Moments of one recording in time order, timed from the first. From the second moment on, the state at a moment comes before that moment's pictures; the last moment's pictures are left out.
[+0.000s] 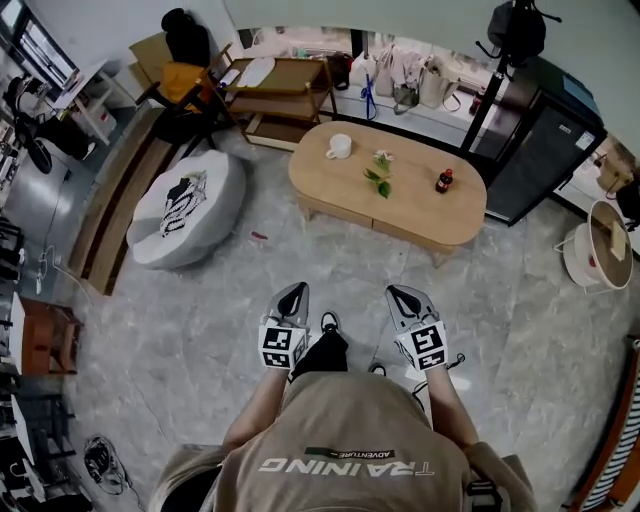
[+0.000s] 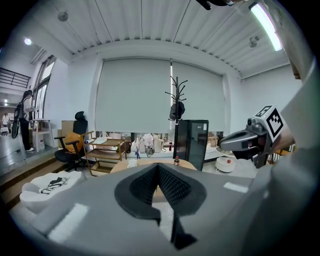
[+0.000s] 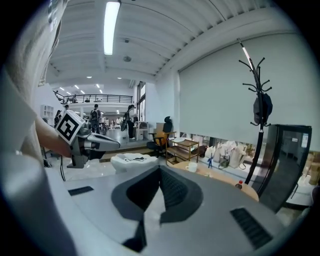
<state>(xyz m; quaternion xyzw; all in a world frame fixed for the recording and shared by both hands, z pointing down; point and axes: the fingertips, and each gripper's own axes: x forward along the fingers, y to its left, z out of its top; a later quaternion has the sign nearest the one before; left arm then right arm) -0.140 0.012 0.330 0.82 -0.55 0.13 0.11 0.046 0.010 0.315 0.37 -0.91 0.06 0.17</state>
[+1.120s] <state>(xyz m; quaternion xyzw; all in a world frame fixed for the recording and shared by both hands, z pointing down) -0.216 -0.155 0.332 0.86 -0.49 0.11 0.09 -0.062 -0.148 0.290 0.39 -0.90 0.02 0.19</state>
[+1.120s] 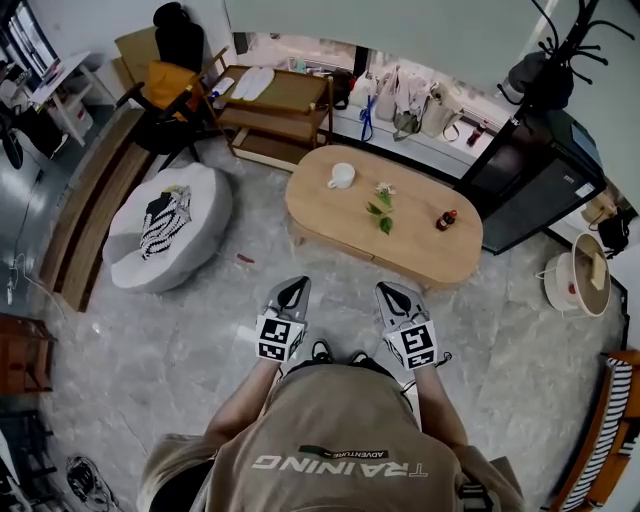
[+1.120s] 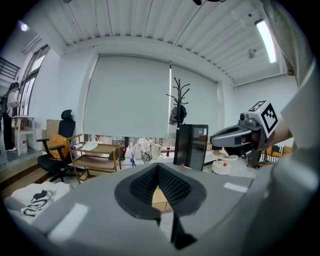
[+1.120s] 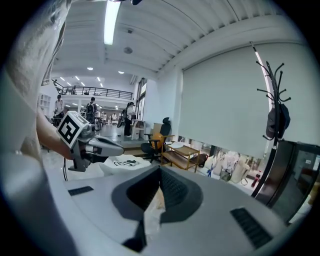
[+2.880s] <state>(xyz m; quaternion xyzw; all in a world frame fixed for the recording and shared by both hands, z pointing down) -0.150 -0.227 0.347 0.85 -0.52 0.09 0.08 0.049 -0.210 0.369 0.40 -0.90 0.04 0.18</state>
